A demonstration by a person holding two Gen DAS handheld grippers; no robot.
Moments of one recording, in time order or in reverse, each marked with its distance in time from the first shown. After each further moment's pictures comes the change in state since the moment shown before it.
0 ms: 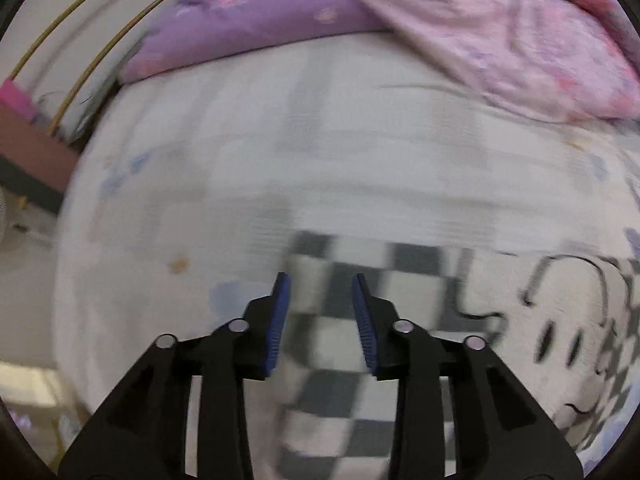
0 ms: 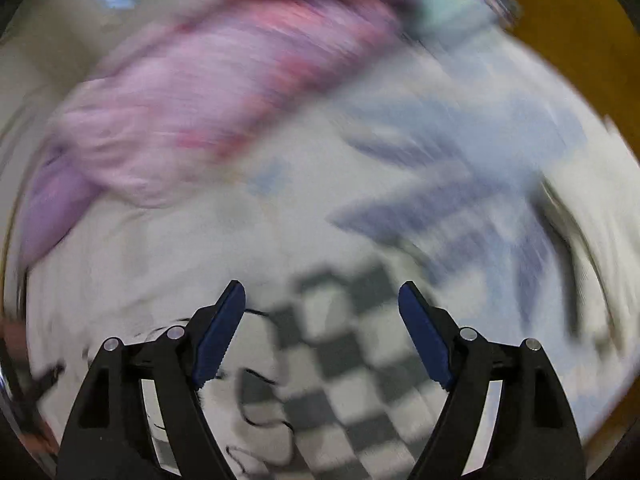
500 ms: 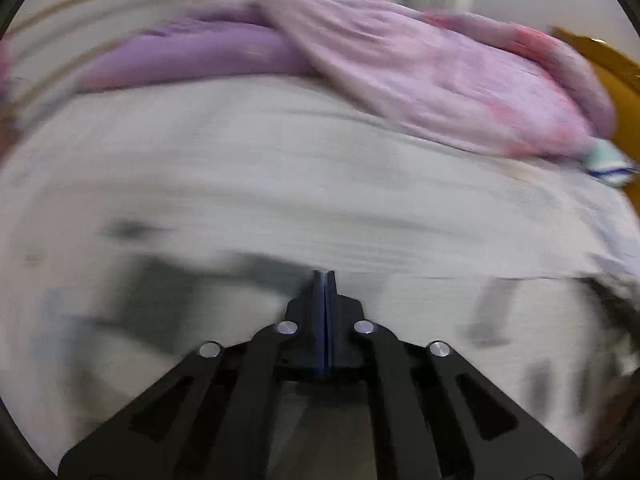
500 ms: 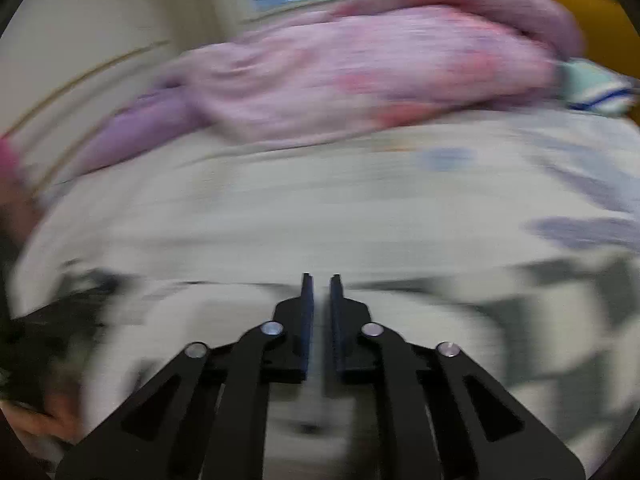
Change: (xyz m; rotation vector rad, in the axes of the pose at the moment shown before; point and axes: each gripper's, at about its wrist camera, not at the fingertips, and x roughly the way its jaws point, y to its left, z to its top) left arm 0.073 -0.023 -0.051 -0.127 -0.356 -0.179; right arm 0.113 0.019 -0.079 -0.184 -0.166 0.076
